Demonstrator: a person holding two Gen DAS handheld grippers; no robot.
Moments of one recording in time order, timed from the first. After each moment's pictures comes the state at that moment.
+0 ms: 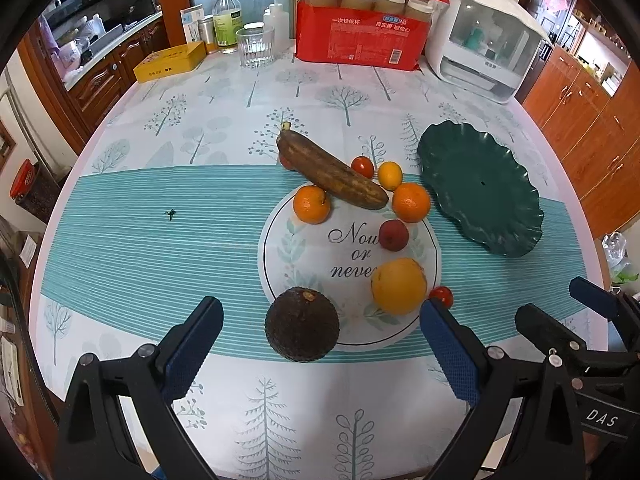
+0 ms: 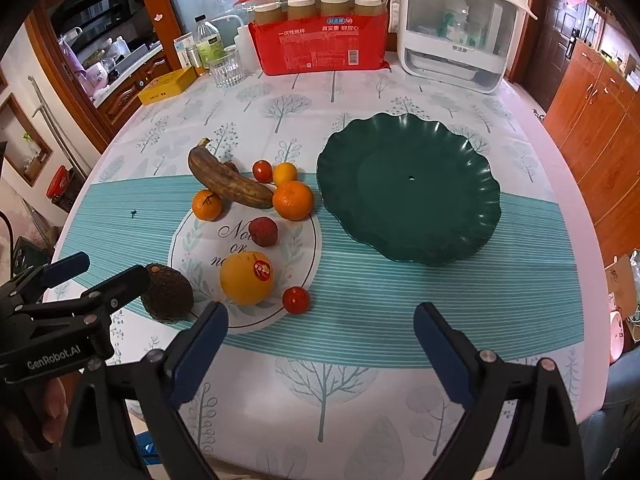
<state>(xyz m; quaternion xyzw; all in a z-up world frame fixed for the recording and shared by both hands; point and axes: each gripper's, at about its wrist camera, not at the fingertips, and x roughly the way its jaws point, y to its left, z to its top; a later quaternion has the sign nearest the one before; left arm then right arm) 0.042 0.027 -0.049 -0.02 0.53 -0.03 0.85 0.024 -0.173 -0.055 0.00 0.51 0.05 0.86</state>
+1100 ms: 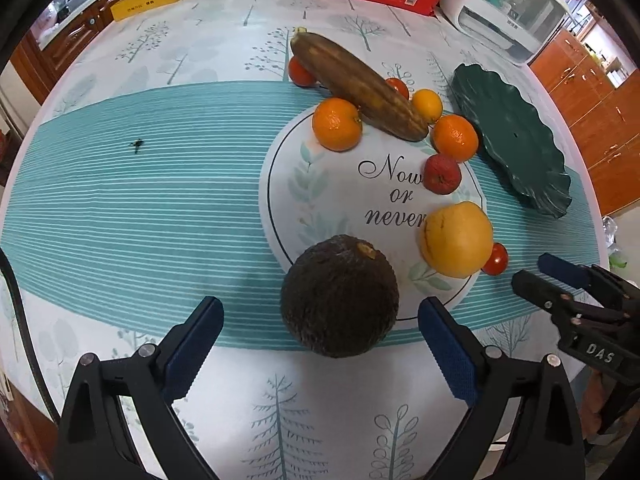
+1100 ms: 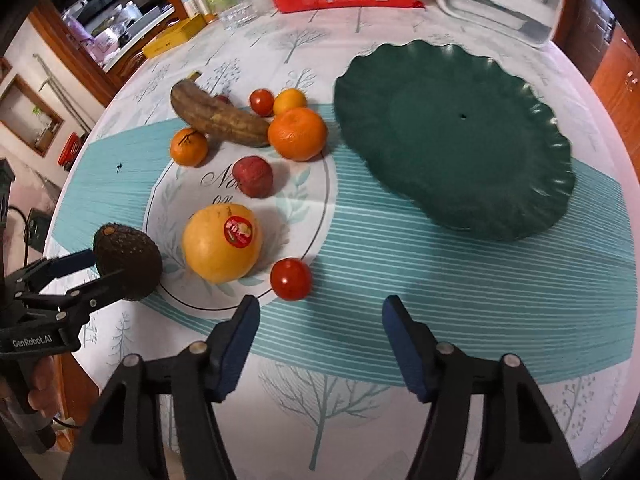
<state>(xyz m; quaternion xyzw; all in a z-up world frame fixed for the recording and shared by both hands) 0.061 0.055 -0.138 -0.05 0.60 -0.07 0.79 0.054 -0.170 -0.142 0.00 0.58 0.11 0.81</state>
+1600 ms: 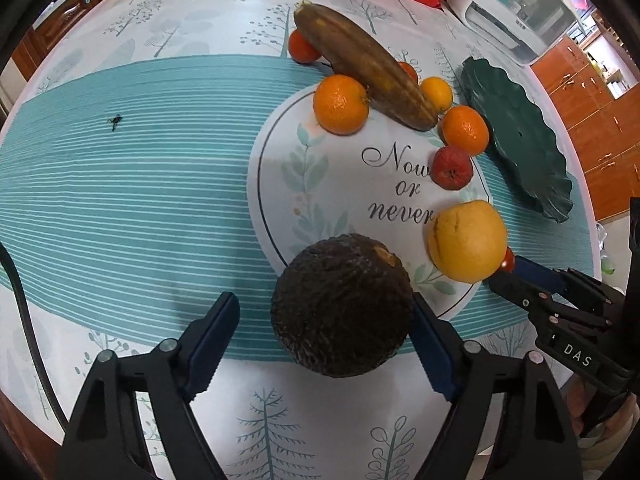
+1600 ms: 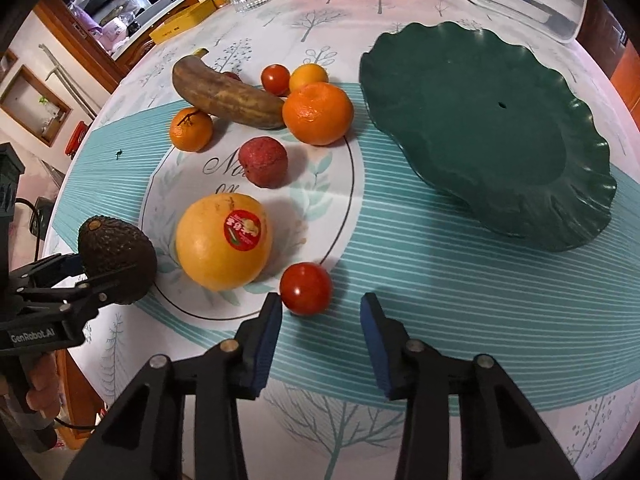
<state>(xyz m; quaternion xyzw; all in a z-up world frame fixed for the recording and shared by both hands) 0.072 0.054 -0.160 -0.08 0.62 -0.08 0.78 0.066 -0.160 -0.163 0.00 0.59 0.13 0.80</state>
